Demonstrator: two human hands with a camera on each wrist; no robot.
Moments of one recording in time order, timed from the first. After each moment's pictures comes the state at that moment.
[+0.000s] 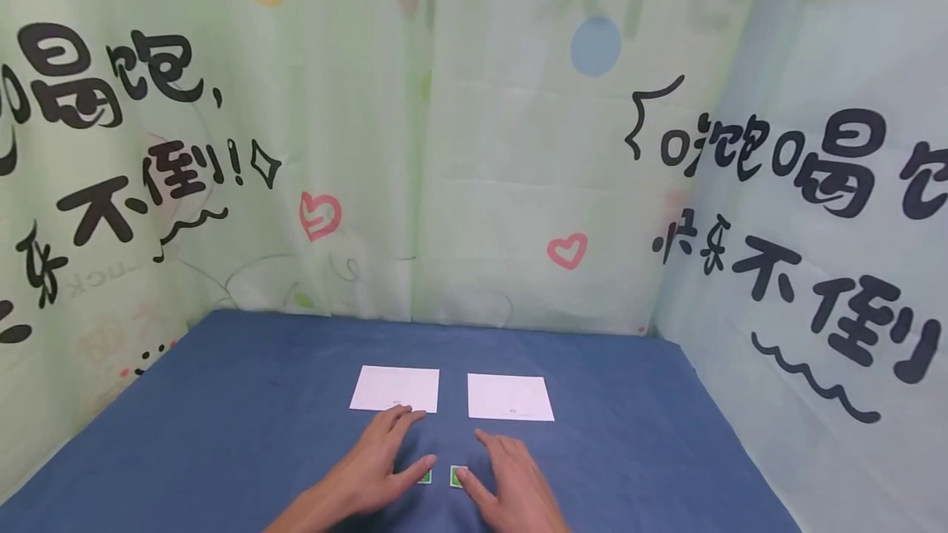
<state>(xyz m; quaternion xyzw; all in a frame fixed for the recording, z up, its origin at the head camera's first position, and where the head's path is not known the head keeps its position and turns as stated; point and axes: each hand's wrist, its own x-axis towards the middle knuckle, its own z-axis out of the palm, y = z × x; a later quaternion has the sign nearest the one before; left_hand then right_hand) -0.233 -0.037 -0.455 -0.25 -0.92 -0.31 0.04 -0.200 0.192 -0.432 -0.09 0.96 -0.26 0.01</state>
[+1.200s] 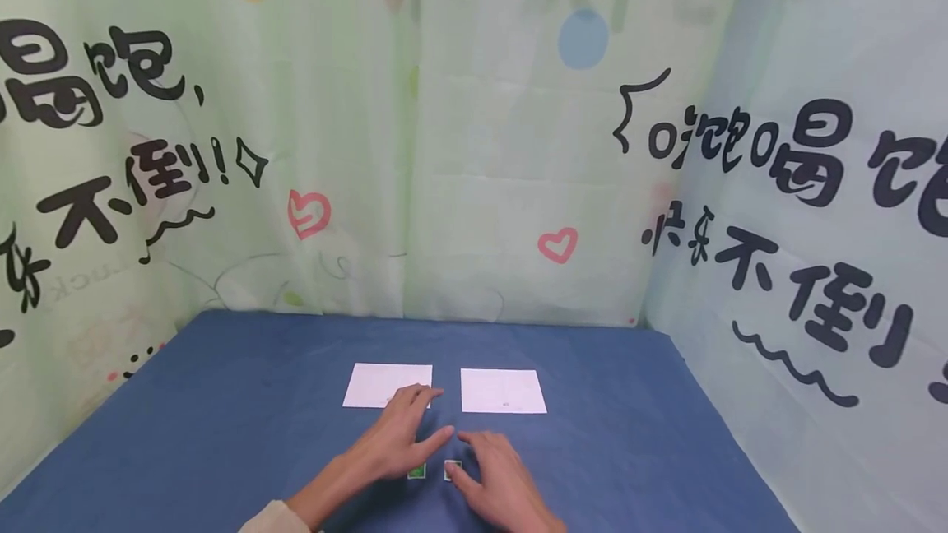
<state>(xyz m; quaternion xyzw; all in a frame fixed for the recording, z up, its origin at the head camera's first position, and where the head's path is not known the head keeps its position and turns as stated) -0.261 -0.007 -0.450 -0.29 -0.91 -0.29 0.08 -0.204 0.190 -0.443 -0.17 0.94 -0.28 -0.01</state>
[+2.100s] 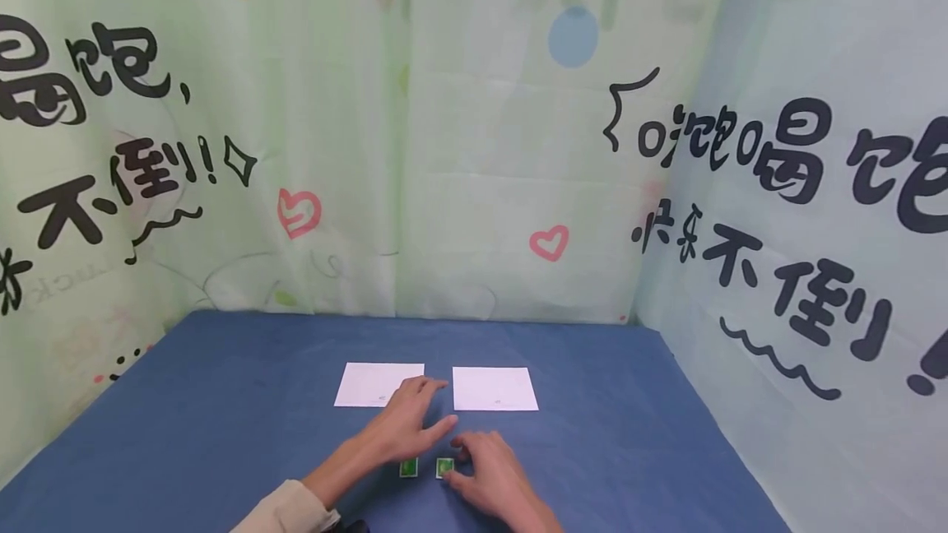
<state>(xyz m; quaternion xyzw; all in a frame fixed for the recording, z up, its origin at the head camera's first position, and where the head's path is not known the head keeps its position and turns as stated) -0.282 0.011 -0.450 -0.28 -0.92 -0.28 0.04 -0.215 0.195 -0.445 -0.18 0.95 -0.27 -0.01</state>
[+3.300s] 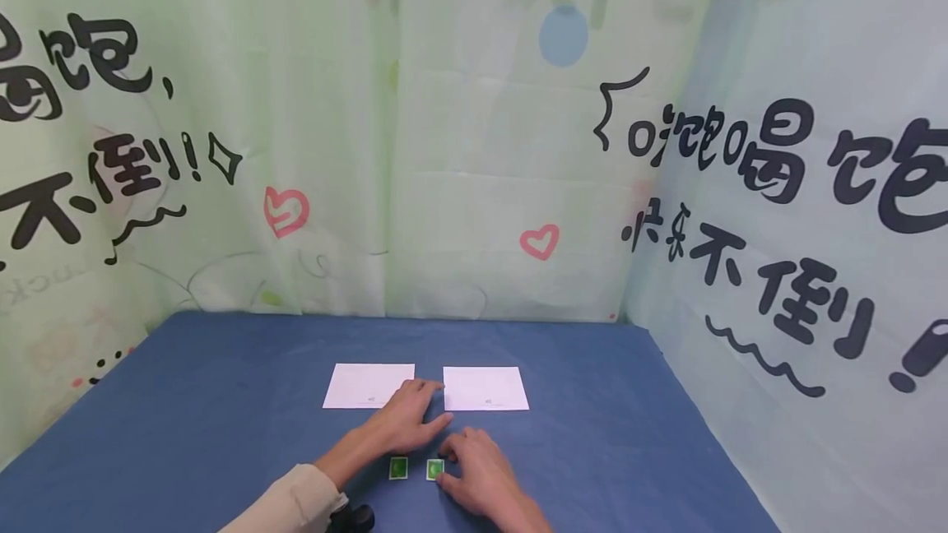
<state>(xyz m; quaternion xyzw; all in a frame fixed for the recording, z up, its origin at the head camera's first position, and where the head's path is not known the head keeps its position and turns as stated) -0.304 0.025 -0.463 -0.28 -0.93 -0.23 0.01 -0.218 0.191 -0.445 -0.18 0.95 -0.23 0.01</state>
